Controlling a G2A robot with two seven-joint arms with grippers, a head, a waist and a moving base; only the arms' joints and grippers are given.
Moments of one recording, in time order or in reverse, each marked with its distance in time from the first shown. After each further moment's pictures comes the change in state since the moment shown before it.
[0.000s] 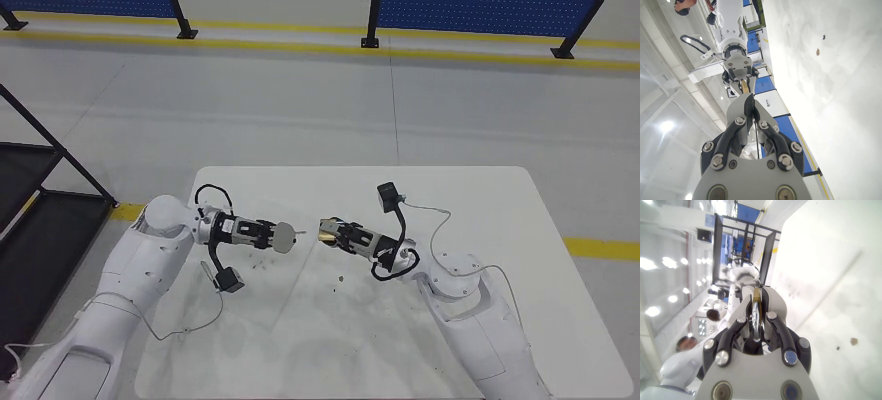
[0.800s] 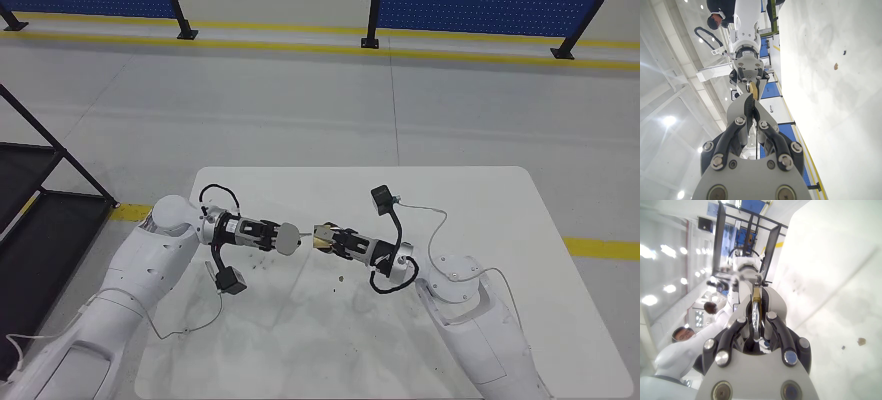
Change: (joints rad) left arm -0.027 0.016 0.085 0.005 -0.120 -0.009 0.009; right arm -0.006 0.011 -0.018 -0.026 -0.013 -0.047 0.033
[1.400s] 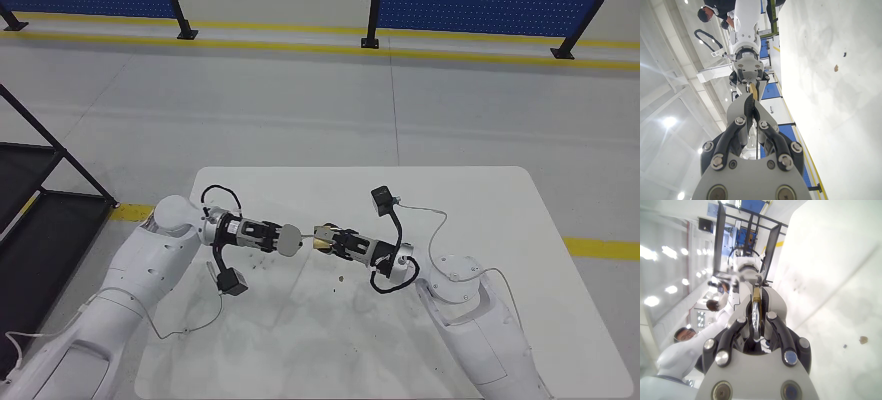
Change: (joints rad) left arm -0.008 0.007 0.029 -0.006 -0.012 0.011 -0.011; right arm -0.002 0.002 0.000 -0.001 0.011 0.005 0.000
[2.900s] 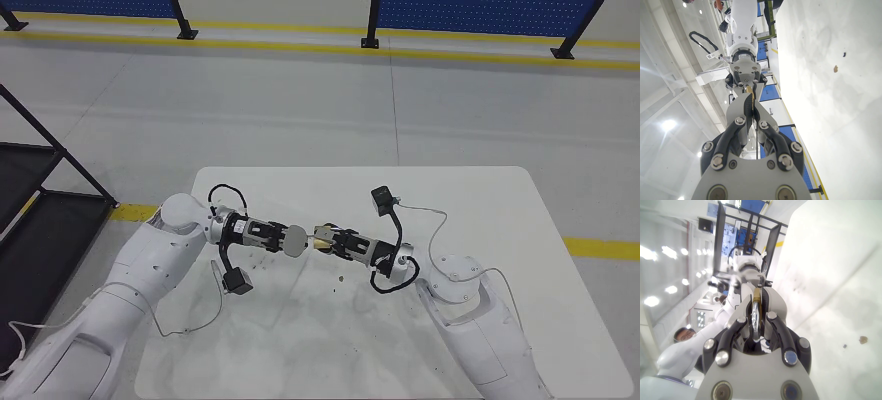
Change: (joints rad) left arm -0.044 0.001 0.075 0.016 -0.009 0.022 -0.022; right arm 0.000 0.000 0.000 0.000 0.000 0.000 0.000
